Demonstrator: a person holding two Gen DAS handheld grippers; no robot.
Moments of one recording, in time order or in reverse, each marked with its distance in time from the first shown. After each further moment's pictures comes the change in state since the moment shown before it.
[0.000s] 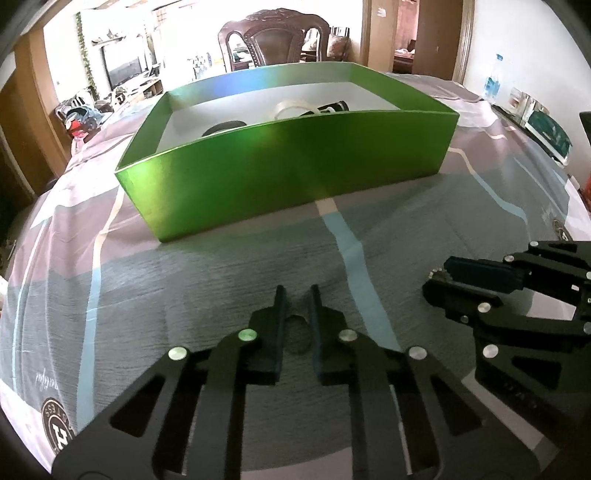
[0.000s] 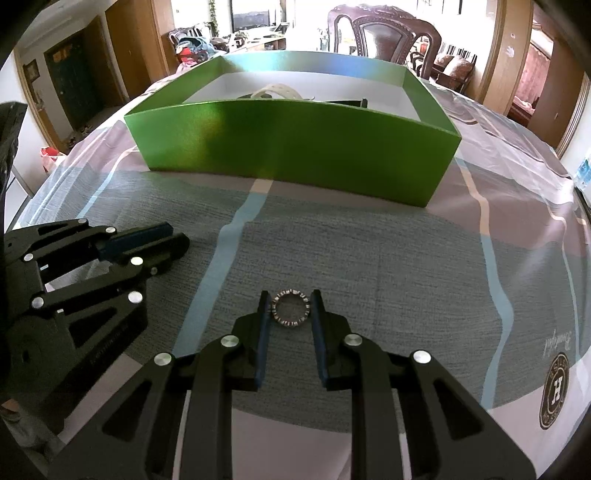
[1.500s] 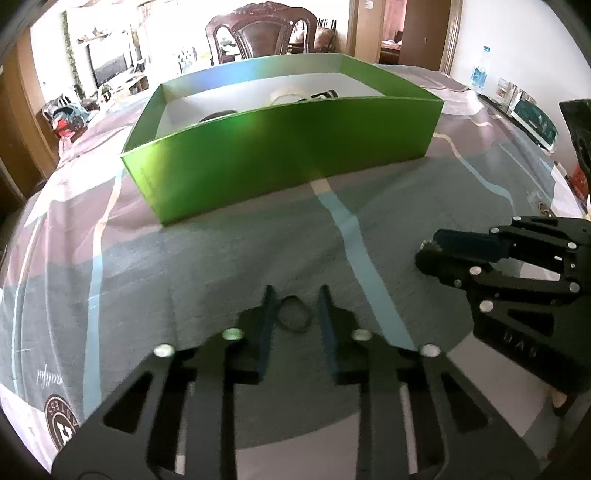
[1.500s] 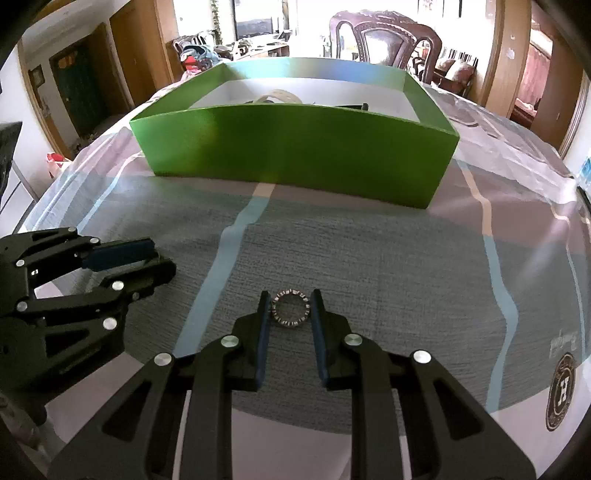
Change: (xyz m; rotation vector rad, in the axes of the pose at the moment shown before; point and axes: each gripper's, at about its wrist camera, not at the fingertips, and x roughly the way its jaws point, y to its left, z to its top) left arm -0.009 0.005 -0.013 0.037 0.031 -0.055; right arm -0.003 -0.001 -0.005 -0.005 -0.035 0.015
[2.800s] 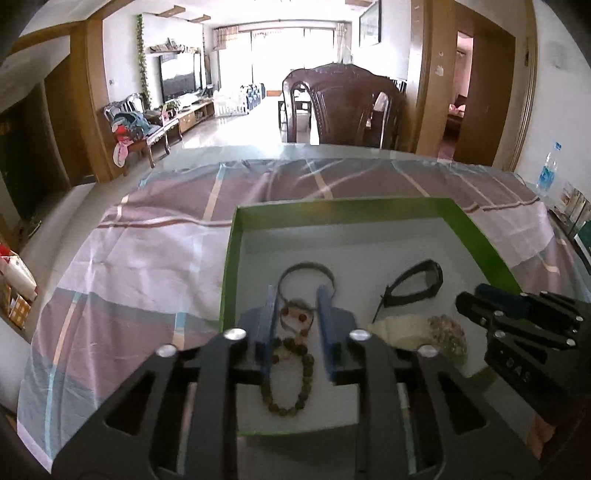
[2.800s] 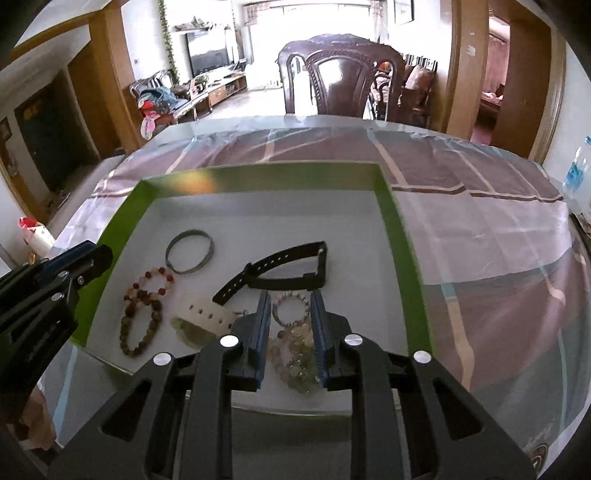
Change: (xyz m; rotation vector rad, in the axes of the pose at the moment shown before) left arm 0.009 0.074 0.144 -0.201 -0.215 0.178; right arm 0.026 -0.045 0.143 0.172 -0.130 -0.079
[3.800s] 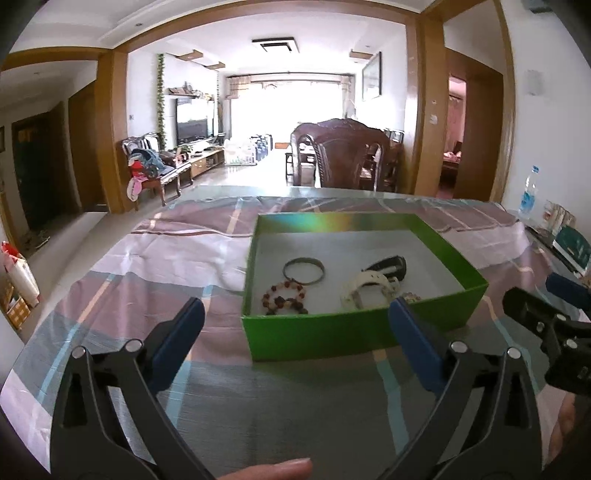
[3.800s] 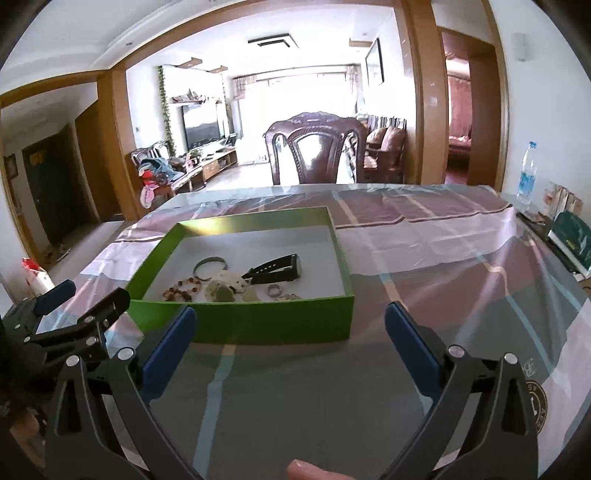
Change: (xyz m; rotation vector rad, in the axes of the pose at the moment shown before) left arm -0.100 -0.007 -0.081 -0.019 -0.222 0.009; right arm -0.120 -0.008 -0.089 0.047 -0.306 -0.032
